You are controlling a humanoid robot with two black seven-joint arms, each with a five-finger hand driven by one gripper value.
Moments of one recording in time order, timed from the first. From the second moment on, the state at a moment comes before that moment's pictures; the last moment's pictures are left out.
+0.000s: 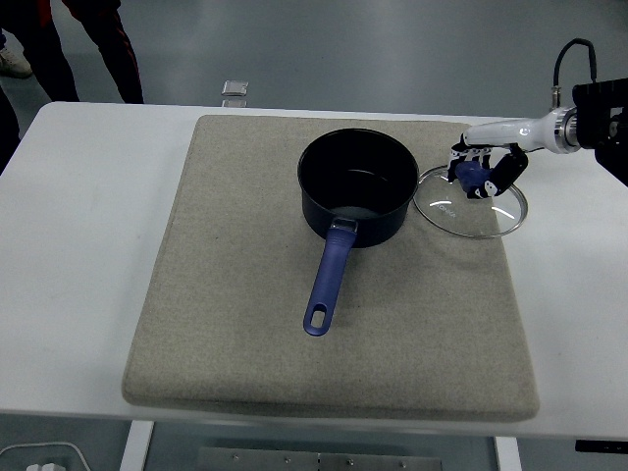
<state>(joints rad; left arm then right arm) -0.06 0.00 -0.13 -0.15 0.08 -0.05 -0.03 1.41 -0.26 -0.65 0.43 -0.87 0.31 0.61</state>
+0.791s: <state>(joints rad) -0.06 0.00 -0.13 -0.15 0.08 -0.05 -0.03 1.41 -0.26 -0.65 0.43 -0.79 0.41 0.61</state>
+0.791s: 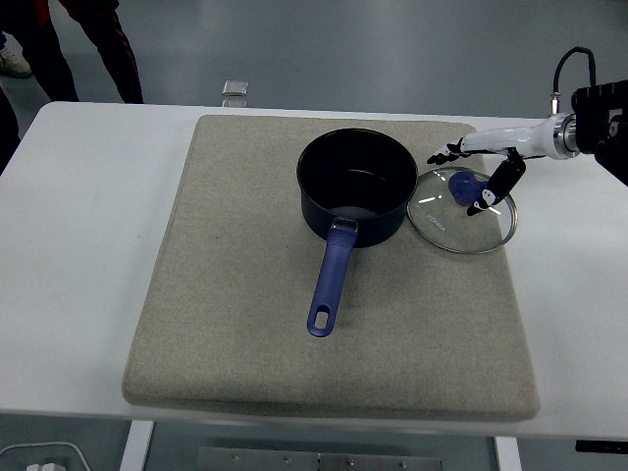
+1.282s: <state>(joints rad) -0.06 0.00 -0.13 -0.15 0.08 -0.05 -0.03 1.46 -0.29 -0.65 0.42 -0.79 0.42 0.61</state>
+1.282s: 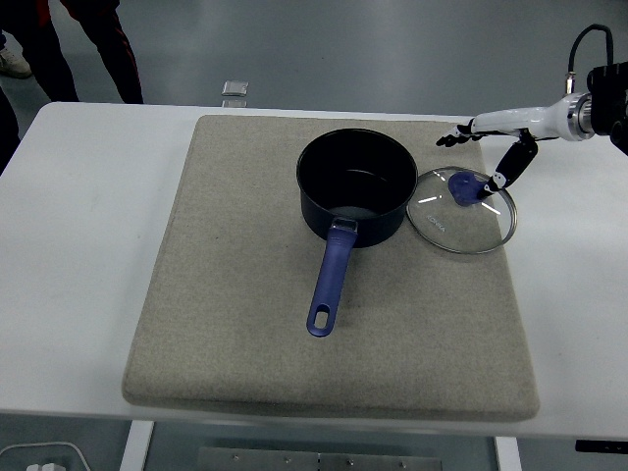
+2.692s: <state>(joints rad) -0.06 0.00 -0.13 -0.15 0.08 -0.05 -0.03 1.42 -0.30 -0.48 0.27 0.42 0.05 0.42</state>
